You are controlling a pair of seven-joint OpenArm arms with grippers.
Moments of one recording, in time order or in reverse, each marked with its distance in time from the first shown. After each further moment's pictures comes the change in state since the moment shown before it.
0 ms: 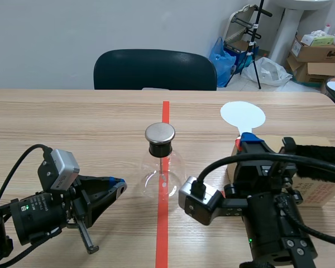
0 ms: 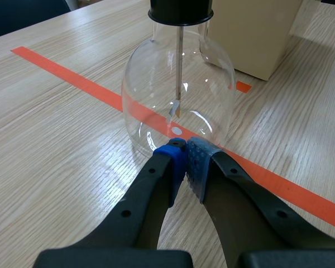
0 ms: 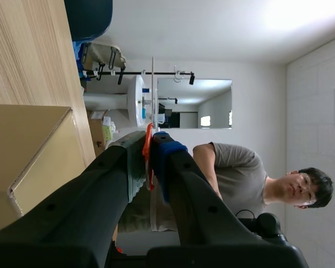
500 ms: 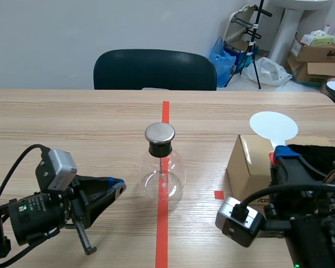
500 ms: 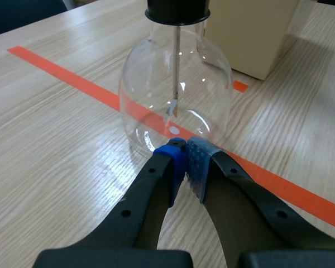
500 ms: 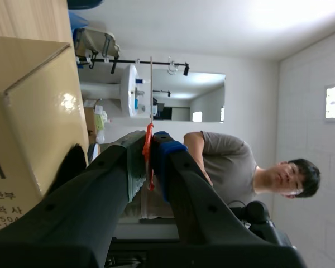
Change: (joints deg) left arm 0.1 -0.7 0.0 0.0 0.1 -0.7 -1.8; right arm -8.3 0.0 12.3 0.0 0.3 -7.0 9.8
